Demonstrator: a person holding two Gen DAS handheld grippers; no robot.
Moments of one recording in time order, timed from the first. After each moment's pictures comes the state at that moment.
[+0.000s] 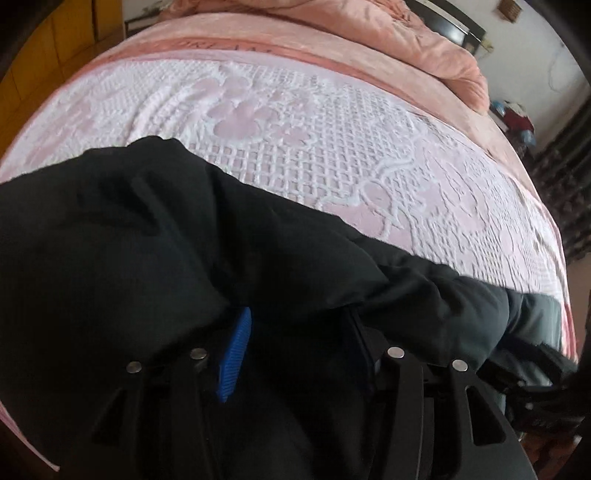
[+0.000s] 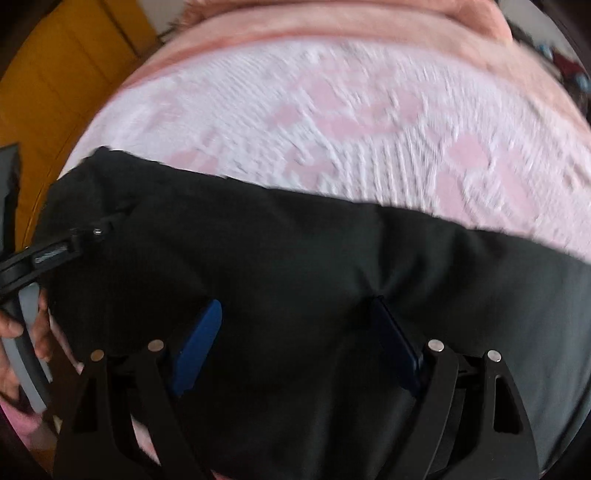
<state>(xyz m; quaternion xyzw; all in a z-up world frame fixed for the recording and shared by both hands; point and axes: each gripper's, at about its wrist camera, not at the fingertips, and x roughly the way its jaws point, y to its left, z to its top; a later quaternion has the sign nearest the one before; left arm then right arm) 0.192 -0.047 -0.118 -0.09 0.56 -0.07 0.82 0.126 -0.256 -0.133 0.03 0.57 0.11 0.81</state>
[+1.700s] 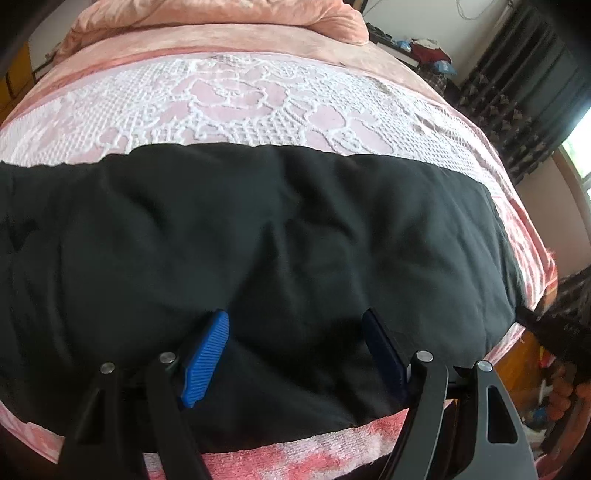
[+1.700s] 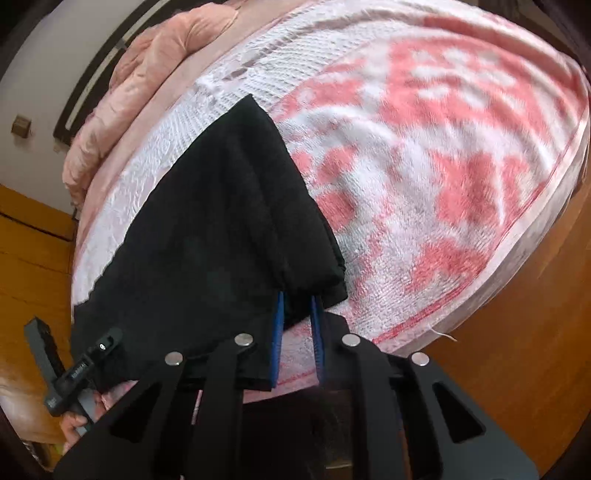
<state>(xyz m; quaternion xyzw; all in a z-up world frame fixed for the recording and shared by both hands) 0.078 -0.252 -0.105 -0.01 0.56 -0.21 0.80 -0.079 -0.571 -0.122 0.35 0.48 -0.08 0.80</state>
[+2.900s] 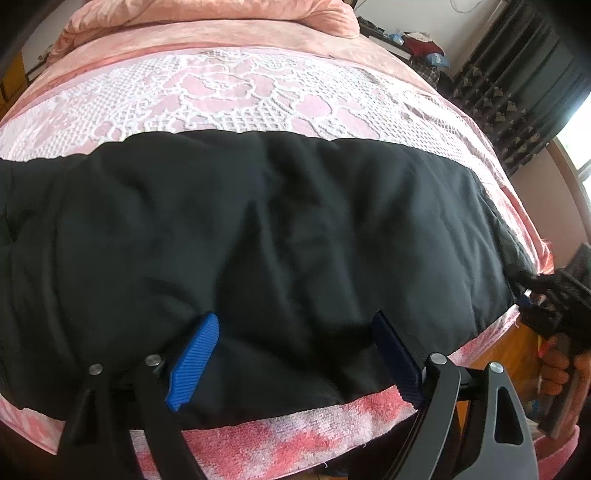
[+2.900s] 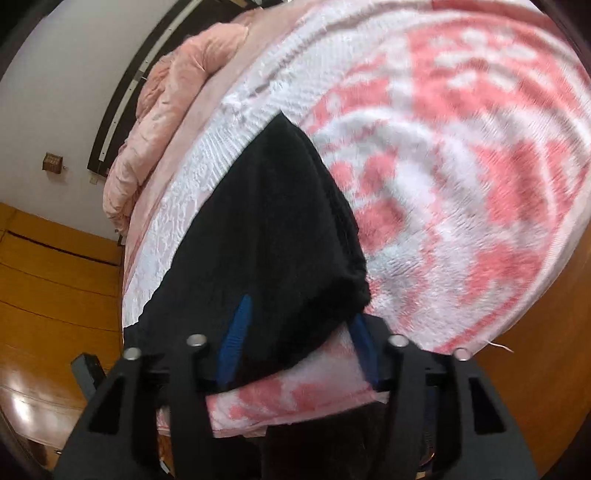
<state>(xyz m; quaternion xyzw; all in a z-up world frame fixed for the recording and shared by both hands) 0.063 -0.259 -0.103 -0.01 0.57 -0.22 0.79 -0.056 -0.575 -0.141 0.44 0.44 -0.02 0.78</state>
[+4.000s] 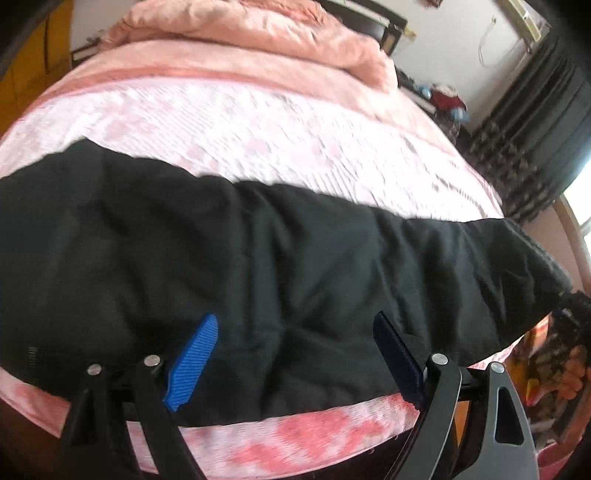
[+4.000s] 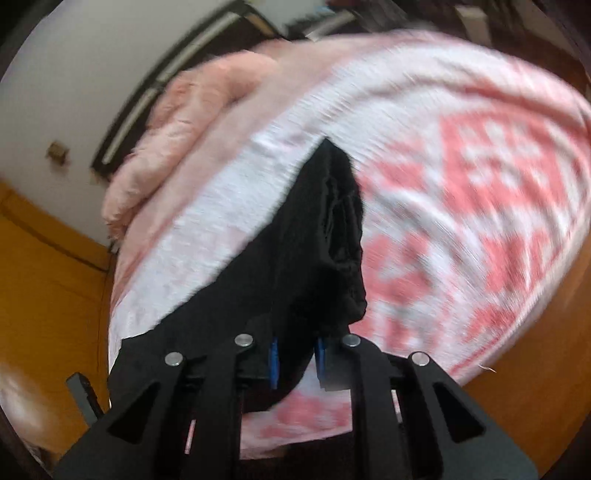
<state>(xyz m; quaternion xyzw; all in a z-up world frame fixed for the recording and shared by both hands) 0.080 -0.160 -0.060 -0.08 0.52 -0.17 0.83 -0.056 -0.527 -0.022 0.32 0.38 -0.05 0.87</state>
